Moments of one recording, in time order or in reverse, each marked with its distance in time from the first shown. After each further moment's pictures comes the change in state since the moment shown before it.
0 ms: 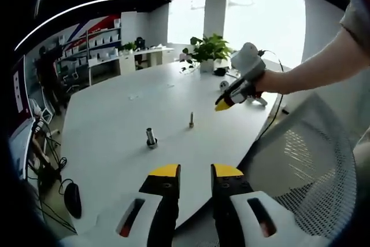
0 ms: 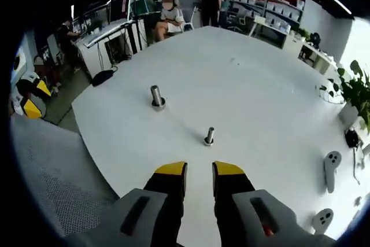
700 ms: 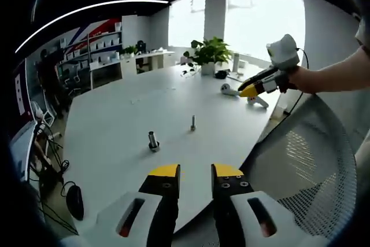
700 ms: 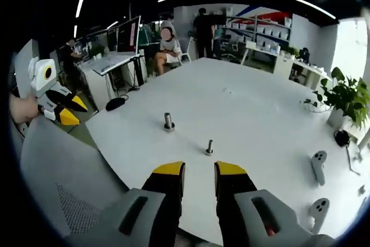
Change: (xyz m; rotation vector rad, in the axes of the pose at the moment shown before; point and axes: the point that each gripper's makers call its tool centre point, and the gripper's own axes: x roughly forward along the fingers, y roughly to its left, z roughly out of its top) left arm -0.002 0.002 0.004 0.008 -0.018 0.017; right arm -0.081 0.005 0.010 0.056 -0.190 -0.054
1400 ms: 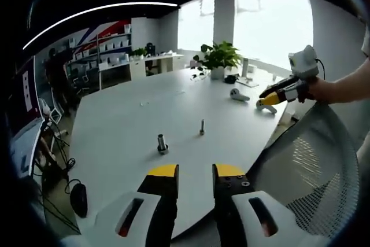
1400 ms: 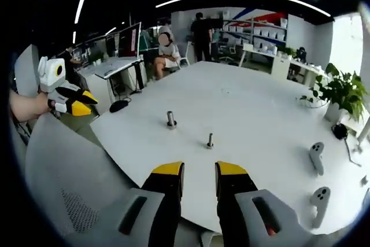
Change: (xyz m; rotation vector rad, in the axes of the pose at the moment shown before) left arm -0.003 0.011 0.007 -0.026 -0.033 0.063; right arm -0.021 0.006 -0.023 0.031 -0.011 -0.006
